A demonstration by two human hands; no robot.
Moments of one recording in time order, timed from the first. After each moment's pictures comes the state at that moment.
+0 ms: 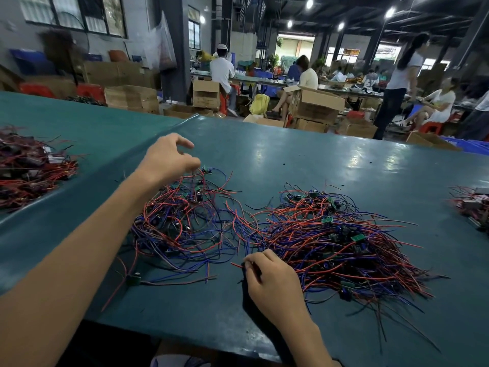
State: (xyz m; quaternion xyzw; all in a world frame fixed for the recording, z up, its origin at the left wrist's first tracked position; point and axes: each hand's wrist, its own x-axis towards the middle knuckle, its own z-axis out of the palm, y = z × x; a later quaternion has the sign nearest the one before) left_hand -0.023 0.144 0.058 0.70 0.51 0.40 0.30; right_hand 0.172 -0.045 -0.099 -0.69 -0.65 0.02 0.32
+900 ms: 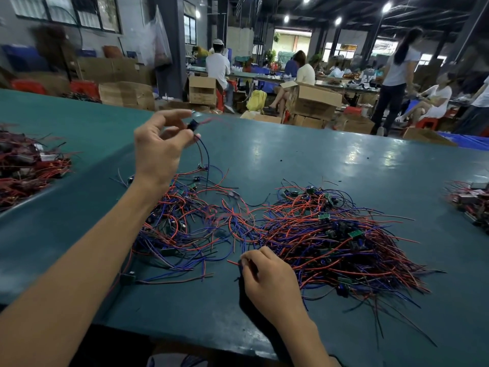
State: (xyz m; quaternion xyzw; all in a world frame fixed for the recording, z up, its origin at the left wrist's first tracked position) left_hand 0.000 0.130 0.055 0.58 0.27 0.68 0.36; right_hand 0.171 -0.047 -0.098 -0.67 -0.66 0.01 0.33
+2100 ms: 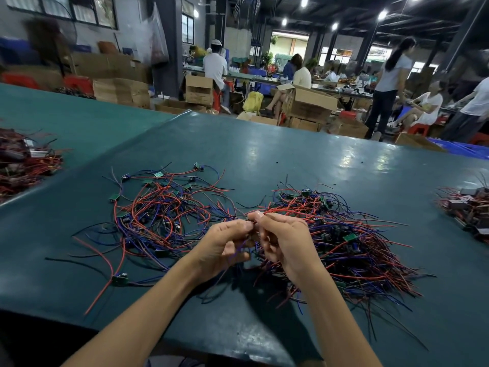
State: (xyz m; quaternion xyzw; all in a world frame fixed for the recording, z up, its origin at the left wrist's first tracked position) left_hand 0.061 0.056 -0.075 0.49 0.18 0.32 0.79; right_hand 0.201 -0.019 -0.027 -0.52 -0.40 0.45 0.61
